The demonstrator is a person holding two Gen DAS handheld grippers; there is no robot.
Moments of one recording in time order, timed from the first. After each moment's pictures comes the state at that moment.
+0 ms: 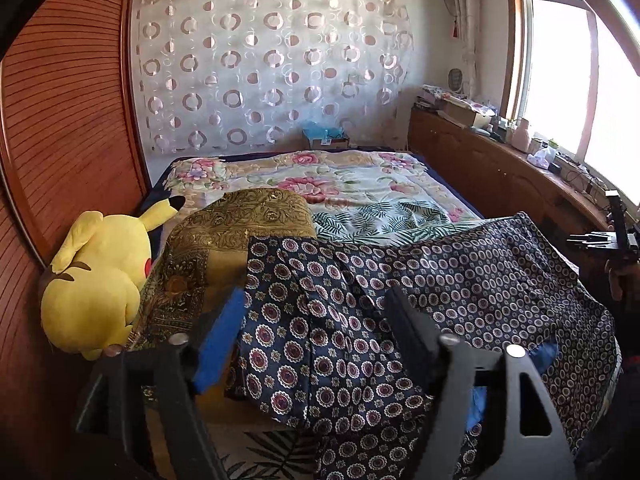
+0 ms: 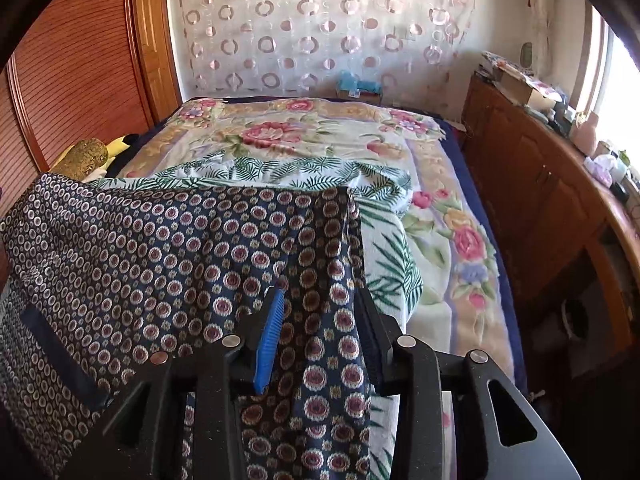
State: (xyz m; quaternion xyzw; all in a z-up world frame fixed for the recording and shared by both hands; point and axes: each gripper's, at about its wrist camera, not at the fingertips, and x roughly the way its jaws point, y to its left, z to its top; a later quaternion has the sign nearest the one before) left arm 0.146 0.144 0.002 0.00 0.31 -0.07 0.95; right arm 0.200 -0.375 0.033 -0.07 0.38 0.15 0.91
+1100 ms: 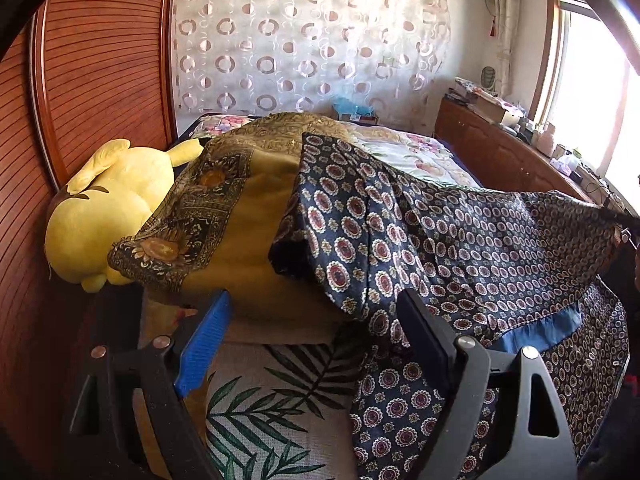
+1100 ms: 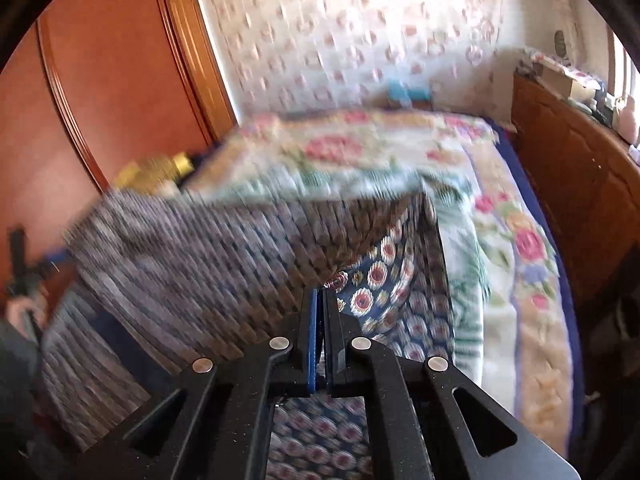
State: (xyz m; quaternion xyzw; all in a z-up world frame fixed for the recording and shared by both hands) left arm 0.110 0.174 -0.066 -0.05 0.35 -0.02 0.94; right arm 0.178 -0.380 0.051 0.01 0.32 0.26 0.91
